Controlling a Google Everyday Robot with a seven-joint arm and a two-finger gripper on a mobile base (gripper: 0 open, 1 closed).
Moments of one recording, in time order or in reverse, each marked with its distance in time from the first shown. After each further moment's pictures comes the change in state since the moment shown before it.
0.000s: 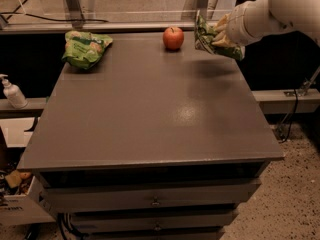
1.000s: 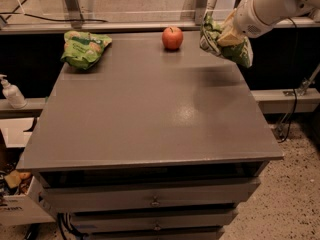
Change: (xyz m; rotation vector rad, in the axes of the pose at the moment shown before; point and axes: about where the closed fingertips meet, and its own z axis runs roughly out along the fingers) arm -0.006 0.009 -0.036 -0.142 0.056 0.217
